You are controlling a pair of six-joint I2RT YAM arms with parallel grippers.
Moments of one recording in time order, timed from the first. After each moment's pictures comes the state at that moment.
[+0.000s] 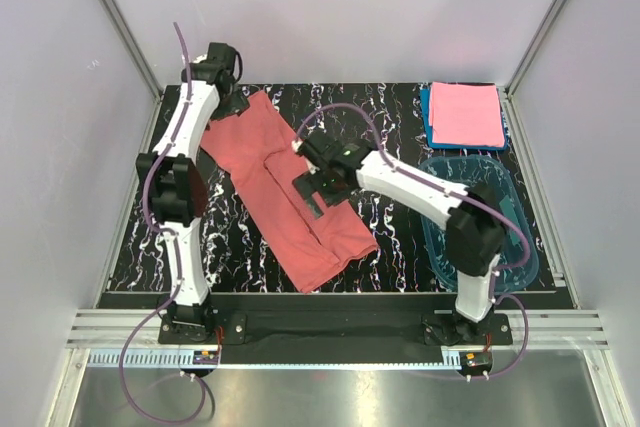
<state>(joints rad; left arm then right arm) -0.11 2.14 2.13 -1.06 -0.38 -0.60 0.87 1.91 1.65 -0.90 0.09 0.20</state>
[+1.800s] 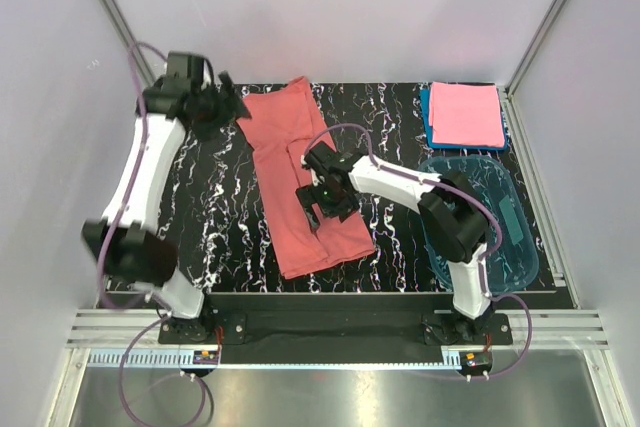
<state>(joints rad) -0.11 1.67 1.81 -0.99 0.09 -0.60 0.80 2.00 1.53 -0.78 -0.14 0.33</state>
